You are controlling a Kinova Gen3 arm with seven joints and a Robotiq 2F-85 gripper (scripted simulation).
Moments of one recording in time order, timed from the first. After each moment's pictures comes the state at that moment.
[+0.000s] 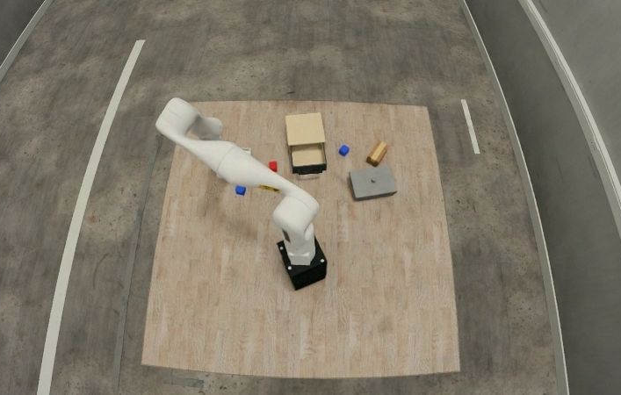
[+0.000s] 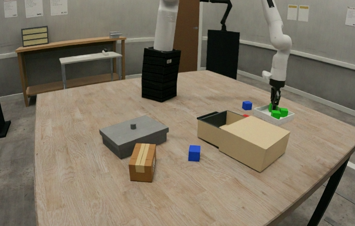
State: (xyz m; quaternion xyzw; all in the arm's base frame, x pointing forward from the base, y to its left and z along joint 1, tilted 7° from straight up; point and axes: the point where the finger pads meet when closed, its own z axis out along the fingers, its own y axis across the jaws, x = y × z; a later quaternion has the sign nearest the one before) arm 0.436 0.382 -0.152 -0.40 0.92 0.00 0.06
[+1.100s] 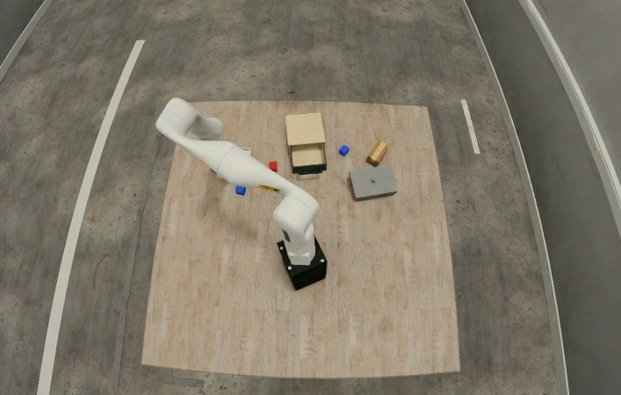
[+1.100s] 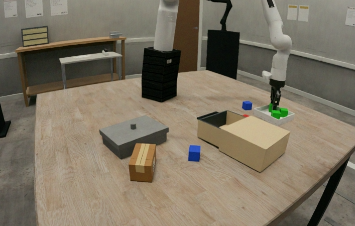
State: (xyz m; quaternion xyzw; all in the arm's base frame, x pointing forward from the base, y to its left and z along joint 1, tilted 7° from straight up) arm 0.436 0.382 -0.152 -0.40 0.92 0.00 0.06
